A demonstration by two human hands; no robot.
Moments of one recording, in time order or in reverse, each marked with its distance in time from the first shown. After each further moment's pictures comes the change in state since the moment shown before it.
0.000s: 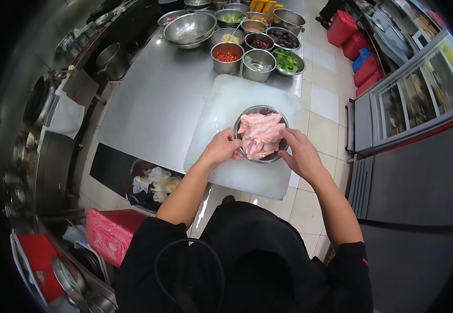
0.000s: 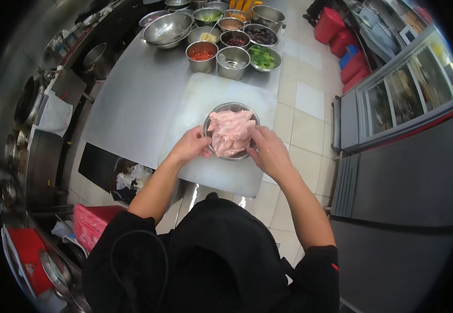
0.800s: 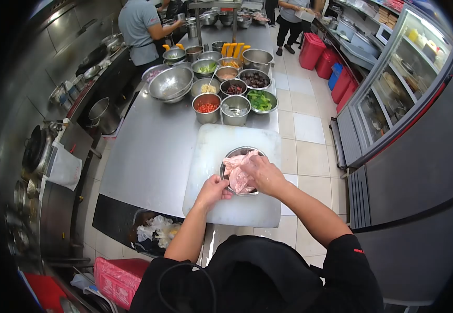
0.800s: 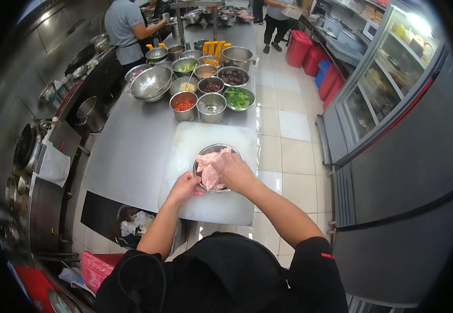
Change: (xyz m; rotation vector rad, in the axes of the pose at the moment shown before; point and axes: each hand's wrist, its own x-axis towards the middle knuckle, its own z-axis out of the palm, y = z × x) left_hand 0.002 -0.006 -0.005 -0.217 0.057 -0.047; right_hand 0.049 -0.021 0.027 -0.191 0.038 -0.124
